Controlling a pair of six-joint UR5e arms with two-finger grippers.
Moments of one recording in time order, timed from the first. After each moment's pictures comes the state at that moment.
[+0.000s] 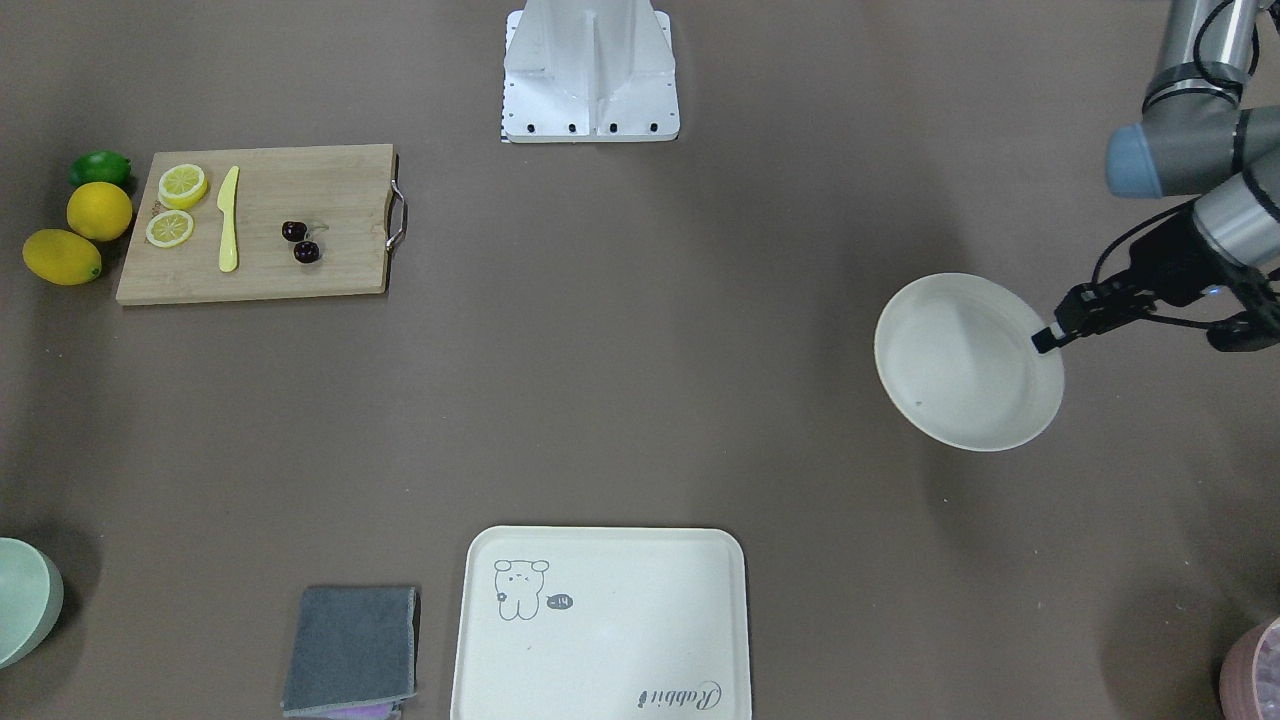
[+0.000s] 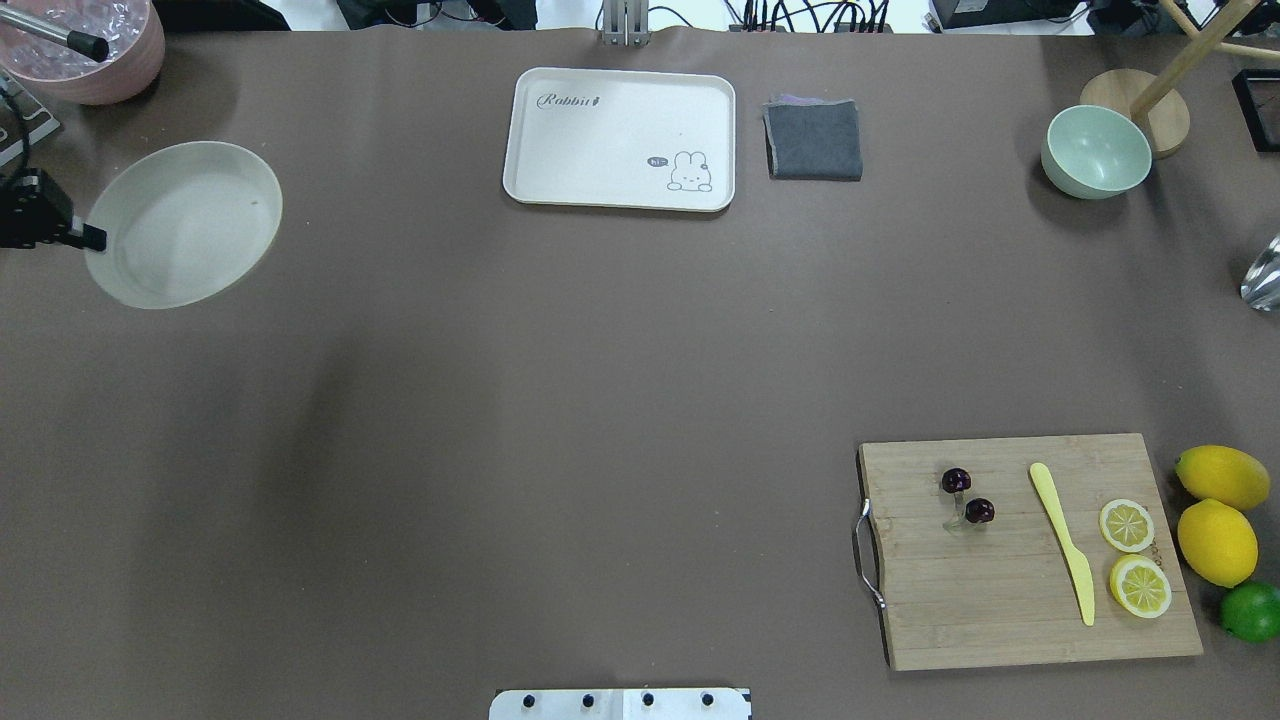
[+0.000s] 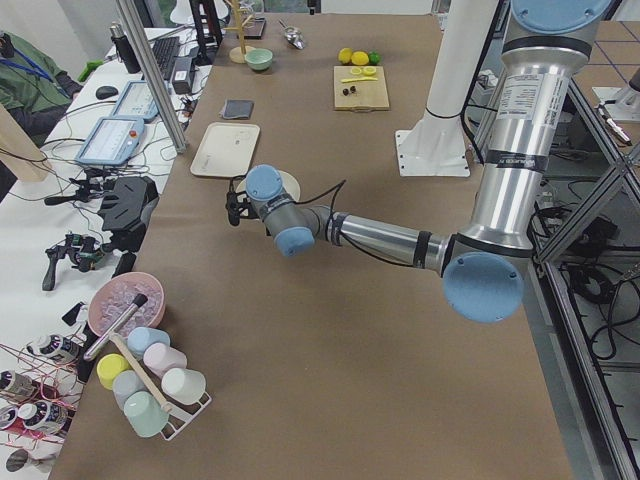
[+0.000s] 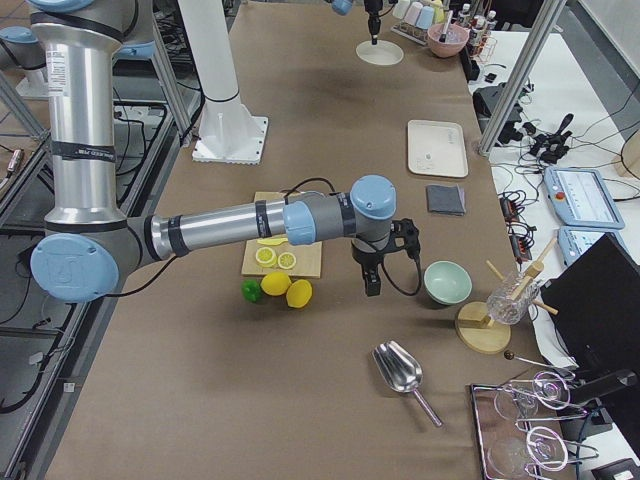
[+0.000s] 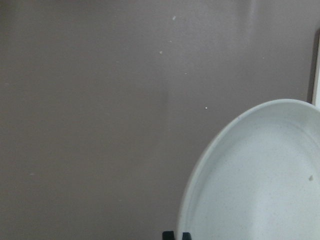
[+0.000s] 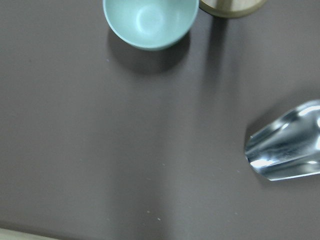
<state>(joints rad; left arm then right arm) -1.09 -1.77 -1.58 -2.36 -2.42 -1.26 1.42 -1.56 1.80 -1.55 2.37 0.12</state>
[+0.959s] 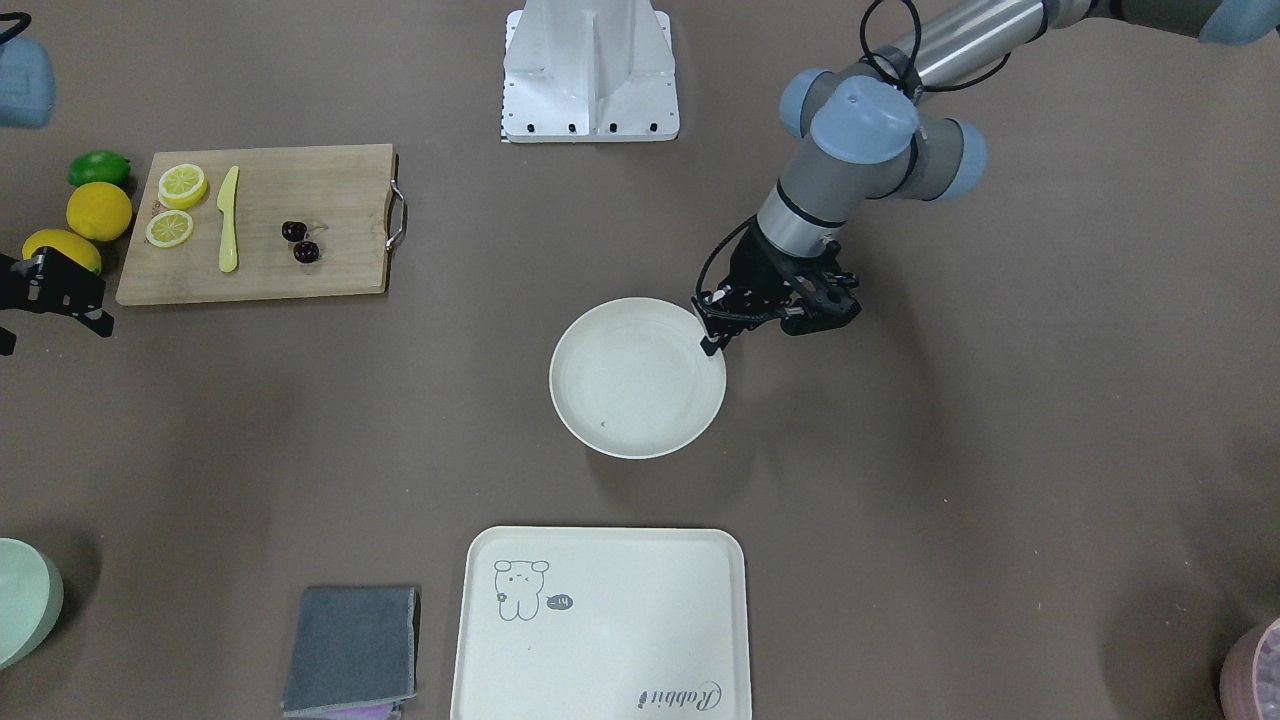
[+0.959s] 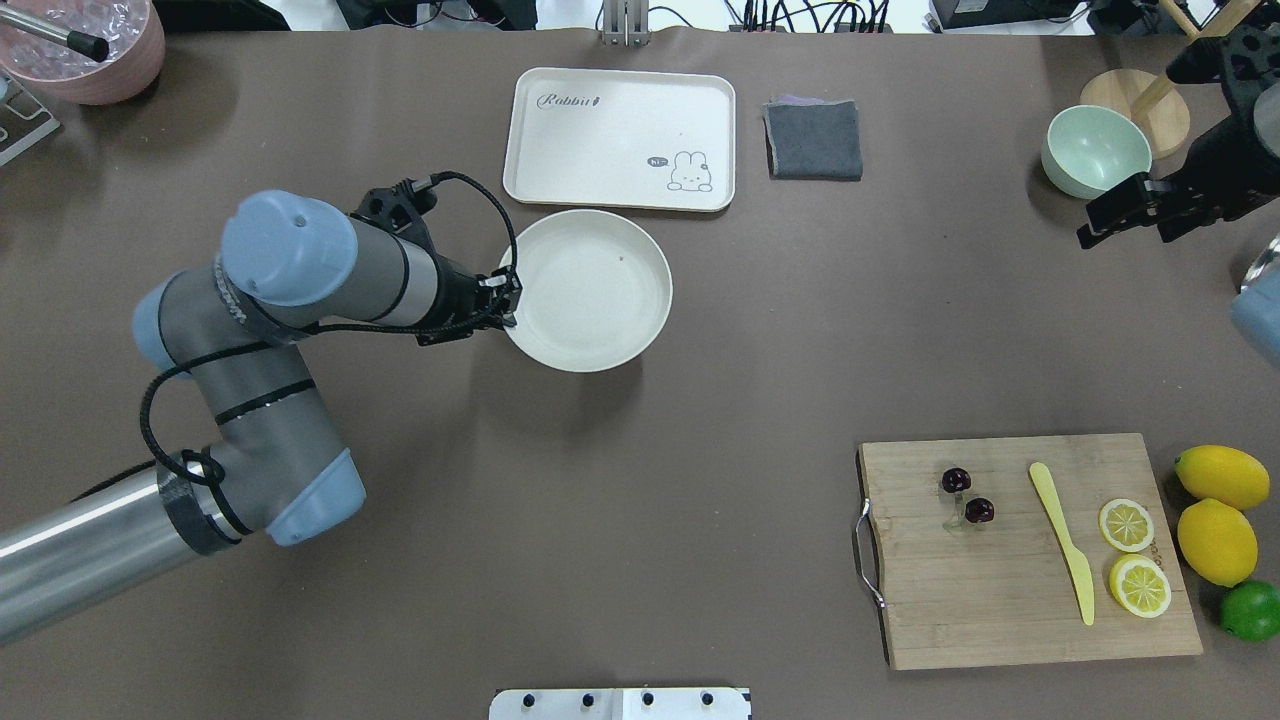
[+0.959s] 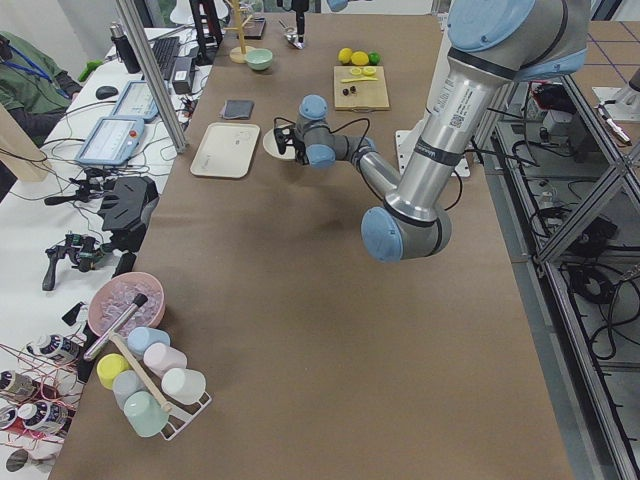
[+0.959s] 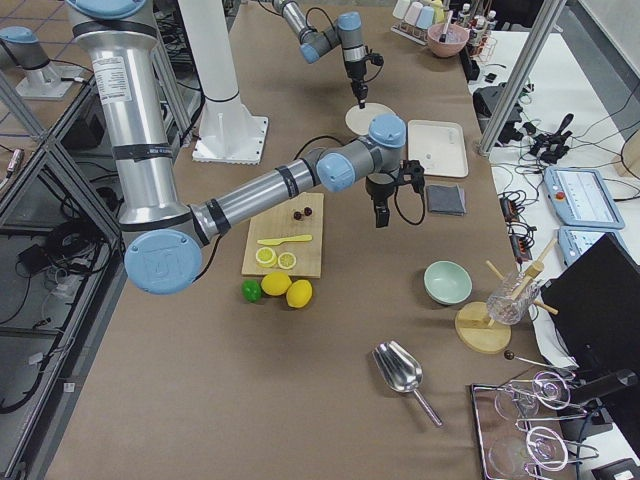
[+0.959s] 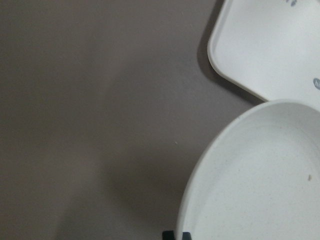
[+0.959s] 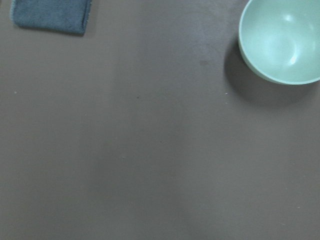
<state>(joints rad) -0.59 -2.10 -1.62 -2.13 -1.84 -1.66 1.14 -1.41 1.86 -1.49 2.30 0.55</state>
